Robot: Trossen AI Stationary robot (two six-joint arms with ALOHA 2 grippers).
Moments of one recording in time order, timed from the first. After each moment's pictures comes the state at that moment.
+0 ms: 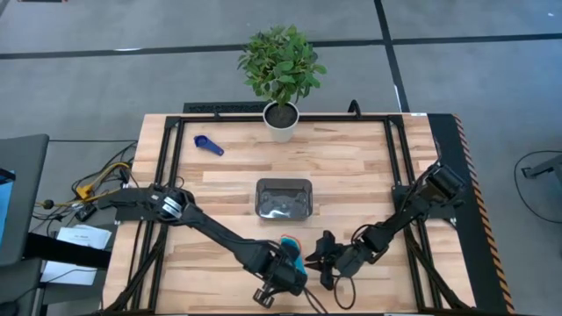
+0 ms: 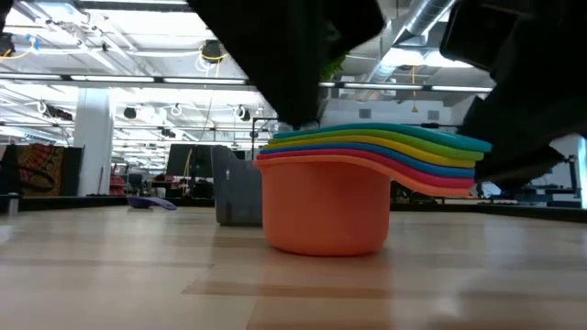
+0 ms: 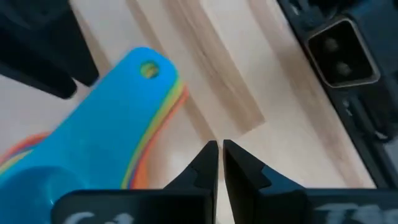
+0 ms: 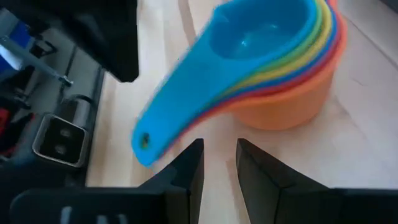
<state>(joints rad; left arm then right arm) -0.51 2.24 1.95 -0.81 -0.02 0.01 0.67 1.82 0.76 0.45 0.43 0.82</state>
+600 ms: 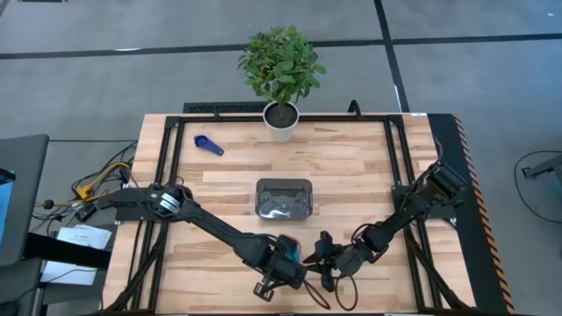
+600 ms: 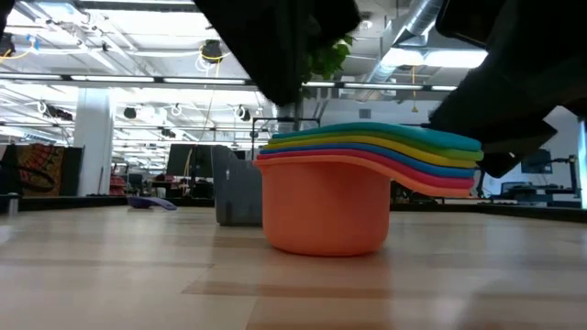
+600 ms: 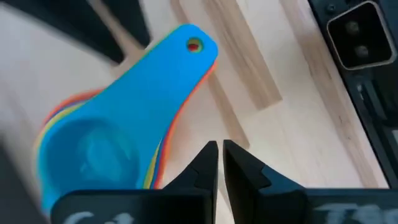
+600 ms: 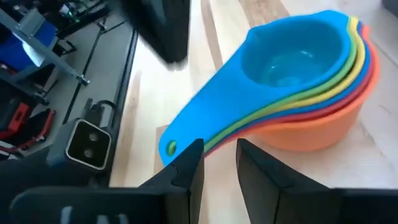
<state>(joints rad) -0.49 2.20 1.93 -0.88 -0.05 -0.02 0.66 1.80 0.77 0.49 0.40 0.75</state>
